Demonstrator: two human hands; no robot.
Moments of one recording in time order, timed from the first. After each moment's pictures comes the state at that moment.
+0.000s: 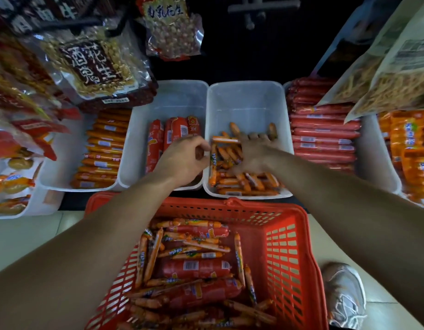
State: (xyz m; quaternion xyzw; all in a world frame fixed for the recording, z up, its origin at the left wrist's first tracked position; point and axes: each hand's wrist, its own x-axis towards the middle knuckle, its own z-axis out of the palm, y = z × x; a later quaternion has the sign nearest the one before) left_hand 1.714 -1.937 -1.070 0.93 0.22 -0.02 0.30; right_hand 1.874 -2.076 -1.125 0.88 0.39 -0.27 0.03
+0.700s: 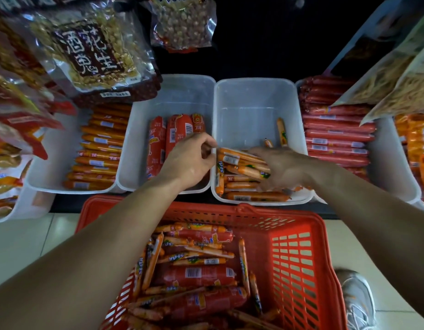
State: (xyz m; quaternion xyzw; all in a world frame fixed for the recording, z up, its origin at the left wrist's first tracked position) left_hand 1.718 -1.923 -1.100 0.91 0.24 0.02 0.35; right_hand 1.877 -2.112 -1.111 0.82 0.47 -0.34 0.00
